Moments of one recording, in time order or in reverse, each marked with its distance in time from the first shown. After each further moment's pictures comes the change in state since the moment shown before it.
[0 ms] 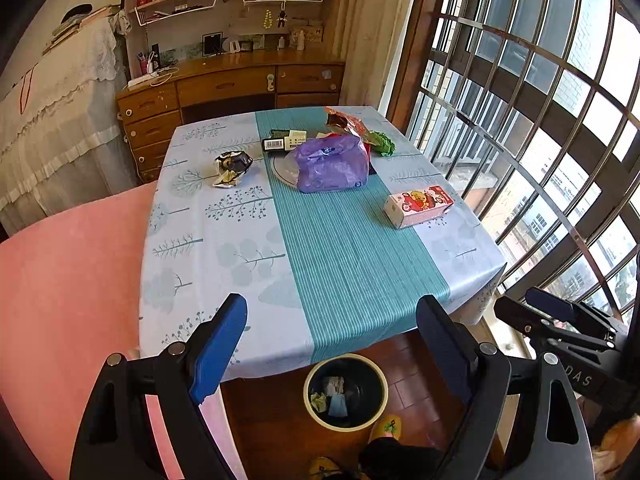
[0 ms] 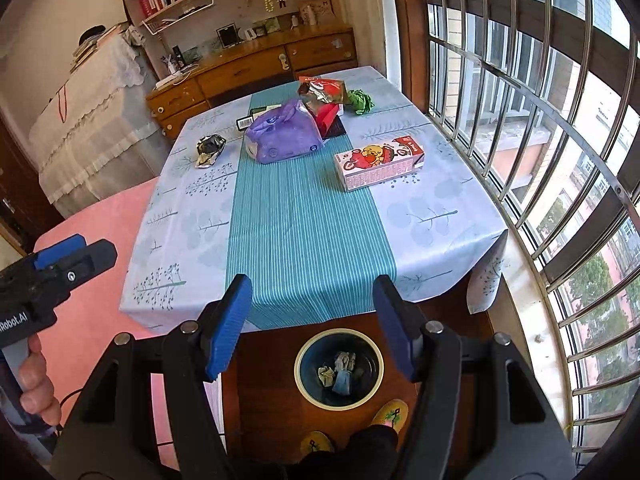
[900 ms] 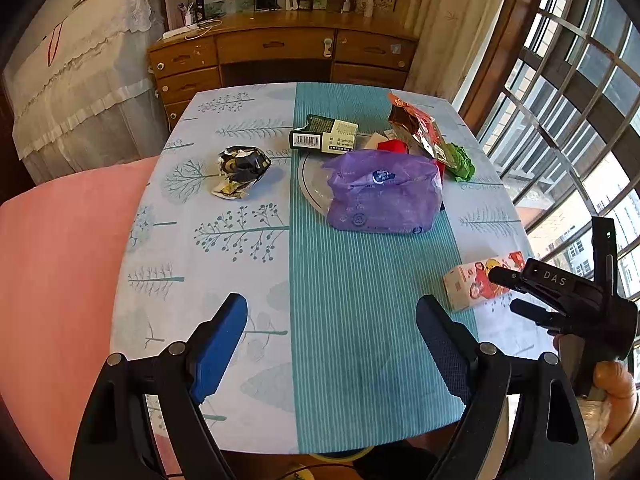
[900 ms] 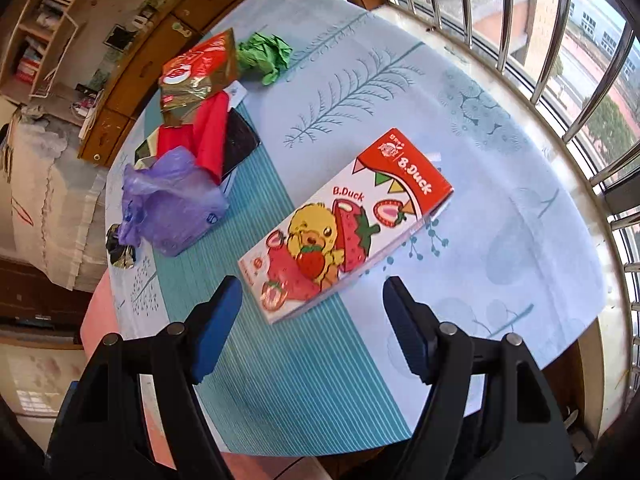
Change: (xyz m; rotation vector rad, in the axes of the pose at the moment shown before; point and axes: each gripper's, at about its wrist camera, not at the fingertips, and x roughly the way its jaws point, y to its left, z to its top) left arm 0.197 0.013 0.134 -0.204 0.134 0.164; right arm 0.287 -0.135 0.161 0.452 0.346 0.067
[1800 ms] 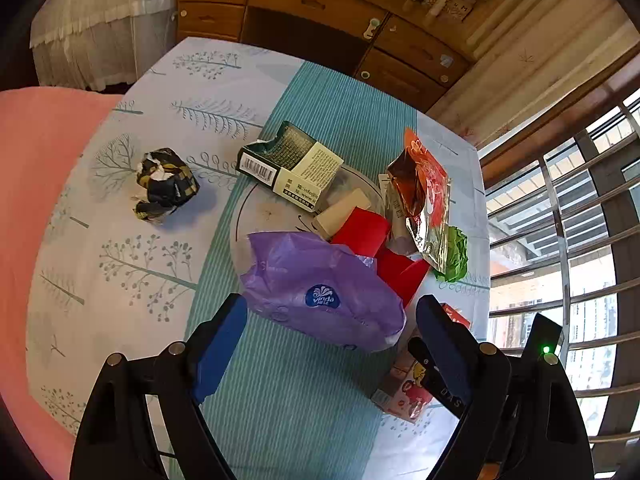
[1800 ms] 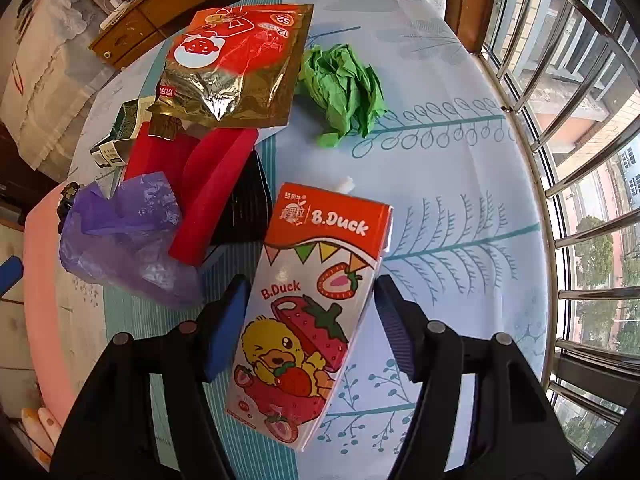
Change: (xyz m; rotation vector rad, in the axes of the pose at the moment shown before) left arm 0.110 -0.033 0.142 -0.366 0.138 -0.111; right arm 0.091 0.088 0.125 -0.469 0.082 -0.125
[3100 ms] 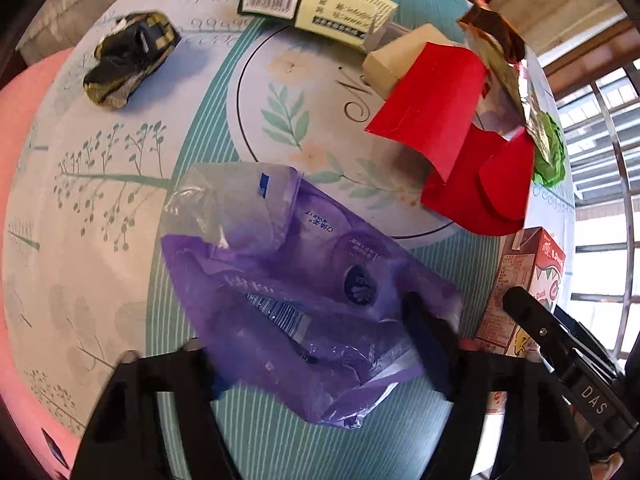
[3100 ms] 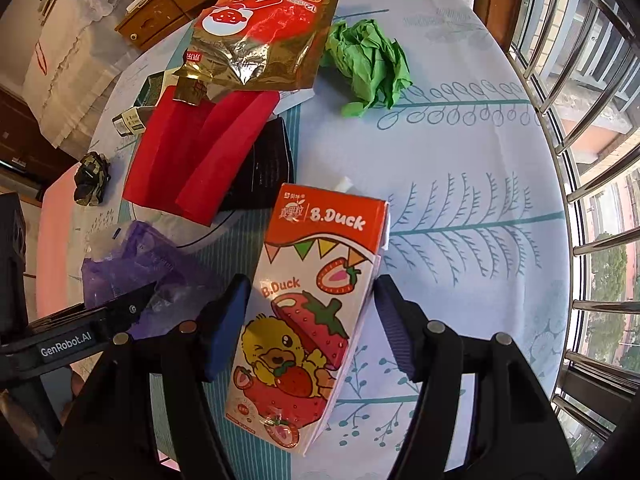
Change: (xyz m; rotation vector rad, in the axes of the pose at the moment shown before) left arm 0.117 0.022 -0.076 0.079 0.240 0.135; right arm -0.007 -0.010 -0.040 -0.068 0.033 0.081
